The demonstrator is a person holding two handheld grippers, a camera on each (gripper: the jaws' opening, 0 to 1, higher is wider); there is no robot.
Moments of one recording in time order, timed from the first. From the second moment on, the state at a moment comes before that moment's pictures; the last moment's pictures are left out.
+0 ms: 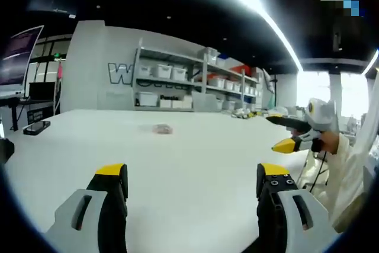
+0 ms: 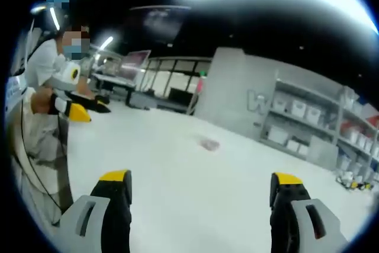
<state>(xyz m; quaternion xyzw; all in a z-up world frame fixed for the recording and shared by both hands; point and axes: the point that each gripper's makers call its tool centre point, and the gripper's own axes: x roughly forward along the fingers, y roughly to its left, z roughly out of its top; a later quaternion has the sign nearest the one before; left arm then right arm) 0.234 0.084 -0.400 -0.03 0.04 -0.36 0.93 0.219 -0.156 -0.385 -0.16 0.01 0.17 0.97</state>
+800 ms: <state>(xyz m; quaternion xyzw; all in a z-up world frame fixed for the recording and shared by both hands) 0.234 0.085 -0.395 -0.02 0.03 -0.36 0.93 0.218 -0.156 -0.388 -0.16 0.01 0.17 0.97</state>
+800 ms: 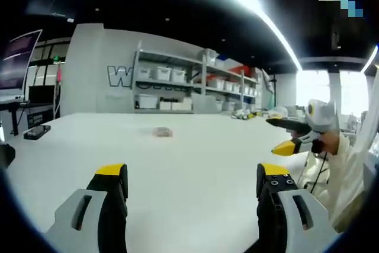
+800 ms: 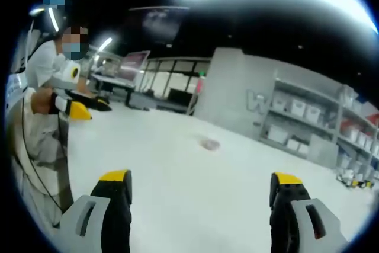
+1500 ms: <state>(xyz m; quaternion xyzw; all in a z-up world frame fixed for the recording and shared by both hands) 0.235 0.085 -0.397 -0.02 0.04 -0.36 0.93 0.219 -0.160 -0.390 -0.16 0.01 0.17 0.97</state>
